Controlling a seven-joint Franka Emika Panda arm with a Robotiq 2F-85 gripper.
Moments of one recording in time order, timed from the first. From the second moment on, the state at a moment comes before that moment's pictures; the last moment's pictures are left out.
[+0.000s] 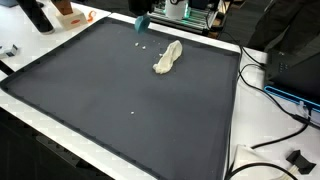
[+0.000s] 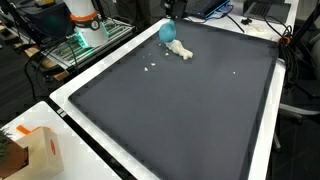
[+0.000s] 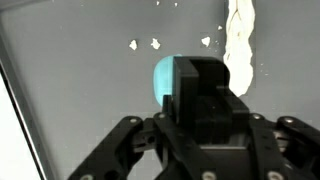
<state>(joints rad) 0.07 0.01 0.11 -2.09 -0.14 1.95 0.44</state>
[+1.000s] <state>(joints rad) 0.17 0.24 0.11 -1.97 -0.46 1.76 0.89</state>
